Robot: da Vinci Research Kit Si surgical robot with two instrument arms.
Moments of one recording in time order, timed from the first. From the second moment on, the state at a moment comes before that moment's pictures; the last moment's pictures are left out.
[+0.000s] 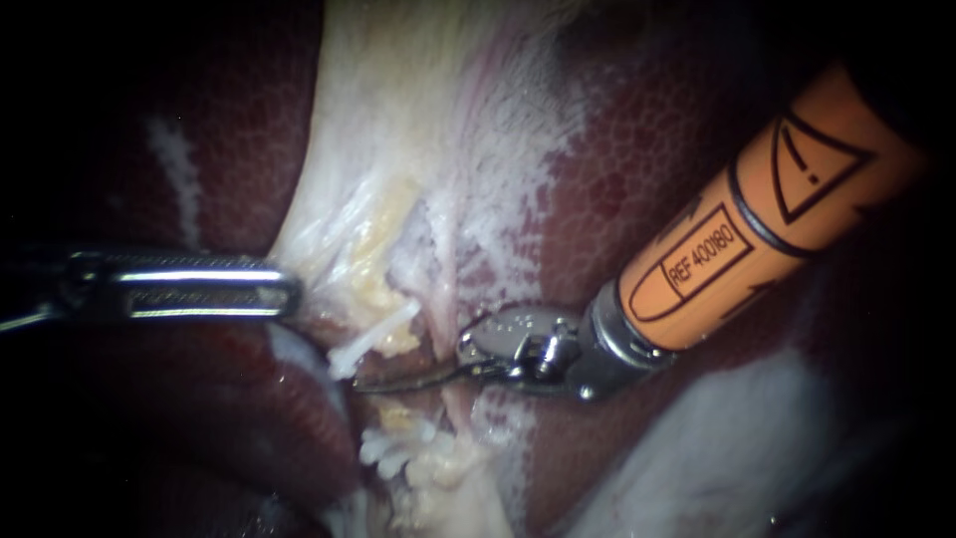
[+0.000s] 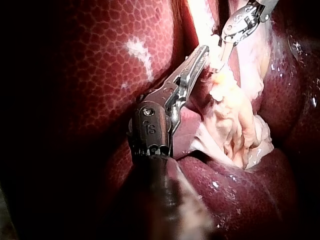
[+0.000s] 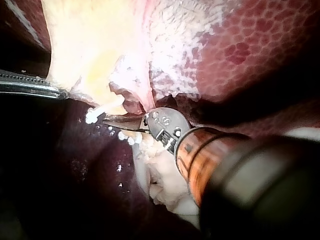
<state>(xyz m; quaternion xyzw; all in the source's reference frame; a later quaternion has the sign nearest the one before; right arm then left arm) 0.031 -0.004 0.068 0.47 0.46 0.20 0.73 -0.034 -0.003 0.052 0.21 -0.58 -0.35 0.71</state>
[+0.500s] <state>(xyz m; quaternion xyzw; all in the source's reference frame) 0.031 -0.004 0.068 0.47 0.47 0.20 0.72 -0.034 -0.003 0.052 0.21 -0.58 -0.35 0.71</state>
